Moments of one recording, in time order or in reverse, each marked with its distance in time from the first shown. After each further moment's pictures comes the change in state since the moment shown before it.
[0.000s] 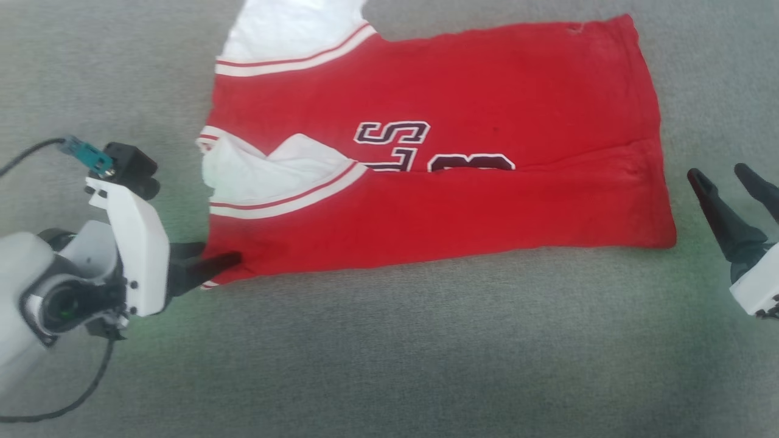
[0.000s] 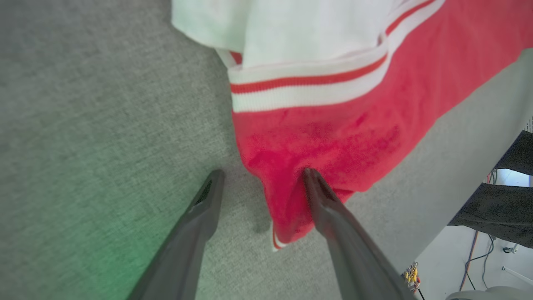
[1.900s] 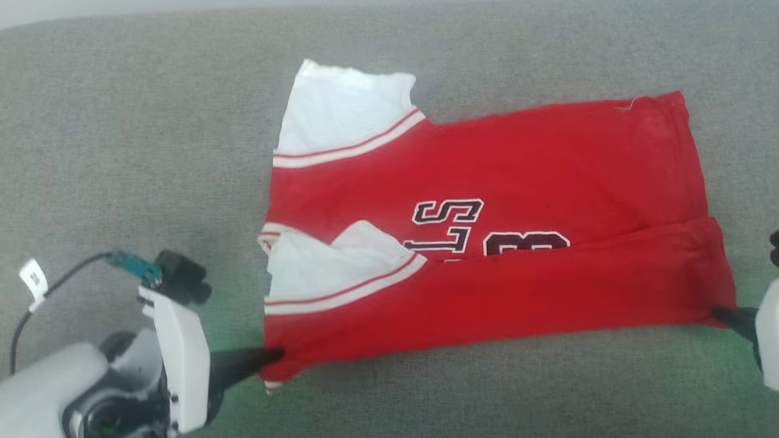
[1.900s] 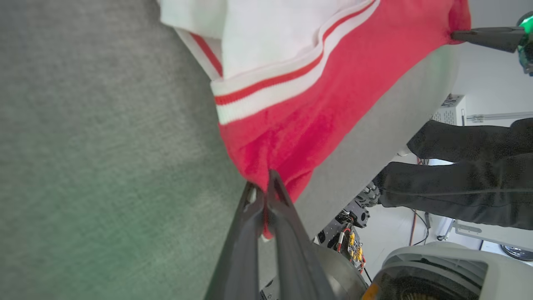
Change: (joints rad) left arm 0.253 0.047 -0.005 -0.242 -0.073 -0.046 -0.159; right arm 0.102 -0.258 0.129 0.031 0.090 0.000 0.505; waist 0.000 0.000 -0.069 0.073
